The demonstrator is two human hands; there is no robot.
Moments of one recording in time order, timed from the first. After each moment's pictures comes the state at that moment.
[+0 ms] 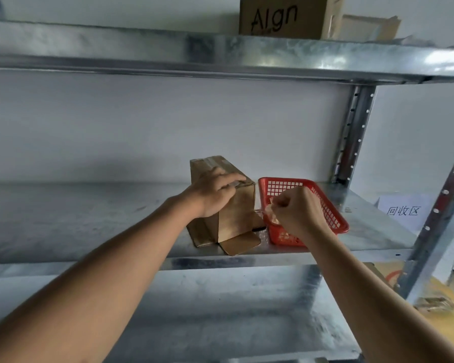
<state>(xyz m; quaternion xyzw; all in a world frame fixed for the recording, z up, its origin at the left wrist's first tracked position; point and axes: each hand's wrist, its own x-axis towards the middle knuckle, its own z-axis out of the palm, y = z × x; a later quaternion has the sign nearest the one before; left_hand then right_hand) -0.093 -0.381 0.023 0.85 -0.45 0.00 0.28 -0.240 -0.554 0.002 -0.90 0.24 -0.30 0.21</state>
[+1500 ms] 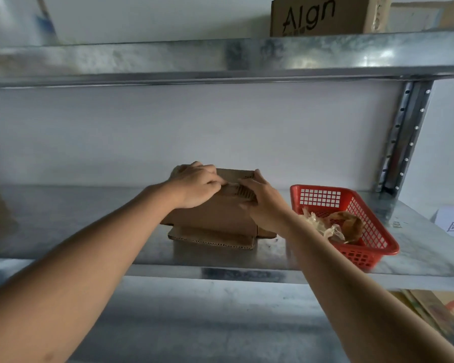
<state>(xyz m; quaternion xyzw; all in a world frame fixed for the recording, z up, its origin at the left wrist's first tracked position) -0.047 -0.314 0.059 0.91 -0.39 0.05 0.12 -0.143 -0.503 0.010 -0.95 0.01 -0.18 0.26</state>
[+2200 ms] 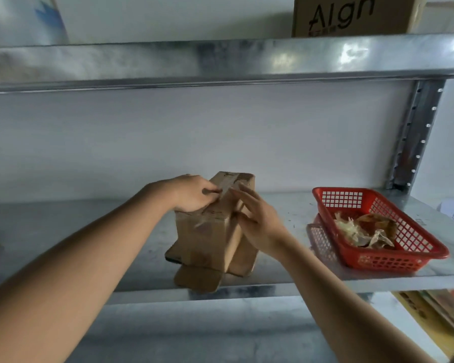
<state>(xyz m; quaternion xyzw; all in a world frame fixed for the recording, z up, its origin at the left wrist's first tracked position) 0.027 -0.254 0.071 0.93 -0.37 -0.03 0.06 -0.099 -0.420 -0.016 -0.90 -0.02 -0.25 0.36</state>
